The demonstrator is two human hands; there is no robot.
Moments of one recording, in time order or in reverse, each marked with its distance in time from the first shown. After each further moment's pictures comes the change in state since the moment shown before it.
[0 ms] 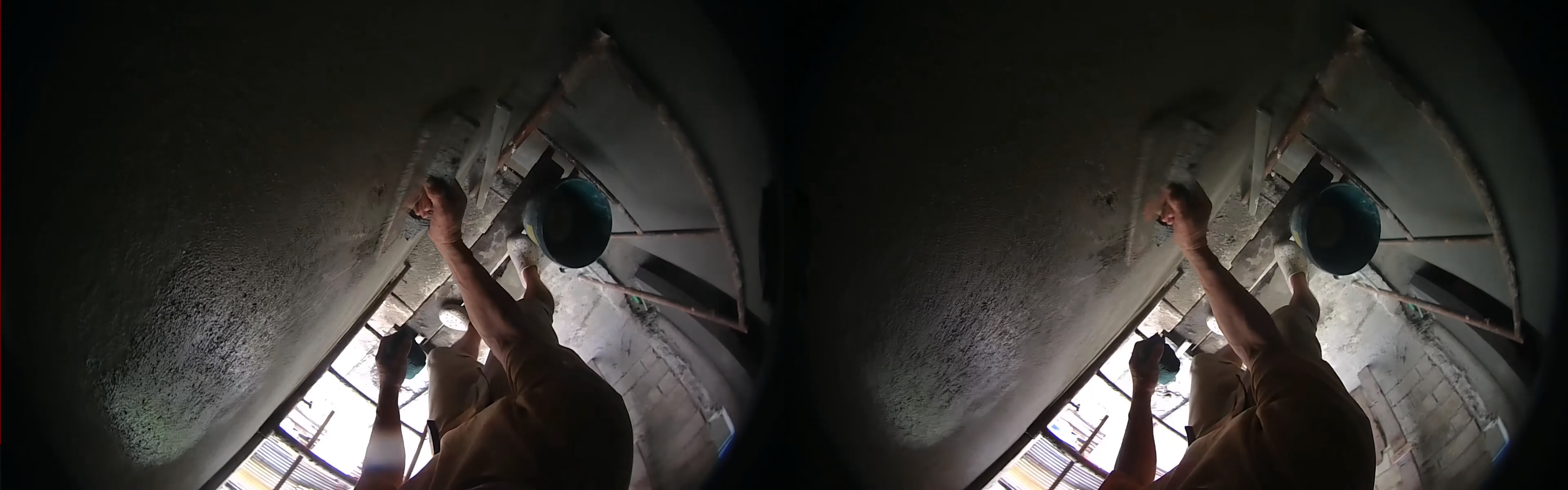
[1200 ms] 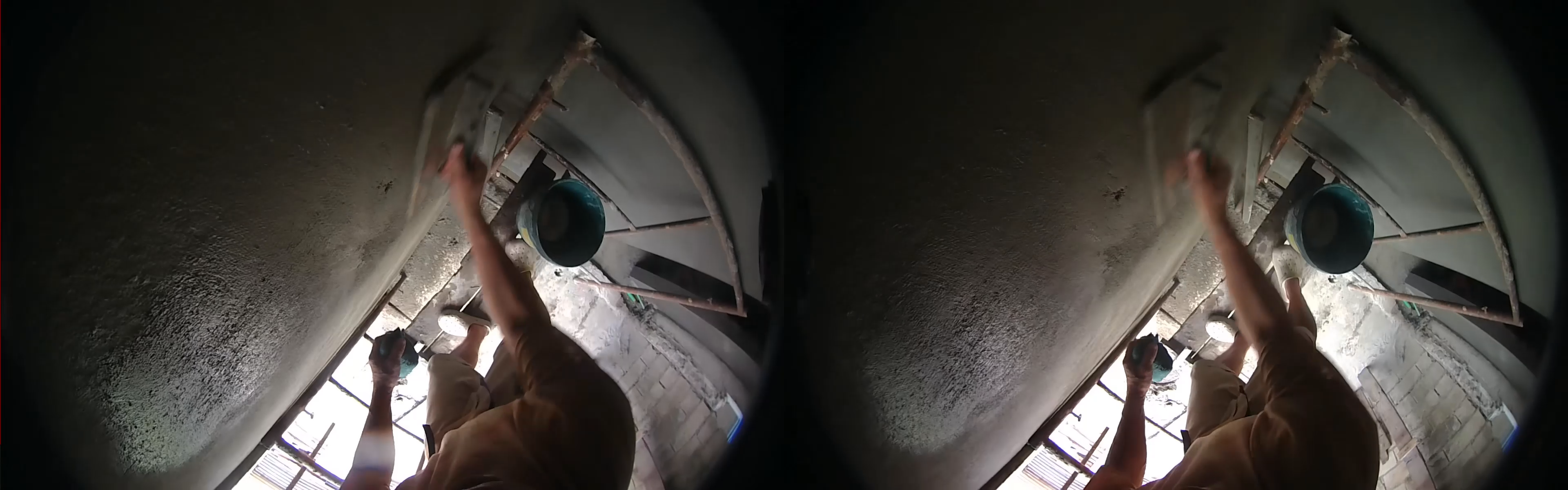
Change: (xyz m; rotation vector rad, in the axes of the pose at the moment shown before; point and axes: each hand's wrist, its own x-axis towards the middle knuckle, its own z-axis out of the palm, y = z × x) left_hand 0.015 0.011 -0.022 -0.136 -0.091 0.110; right_hand 0.048 -0.043 -0.006 -0.267 0.020 -0.285
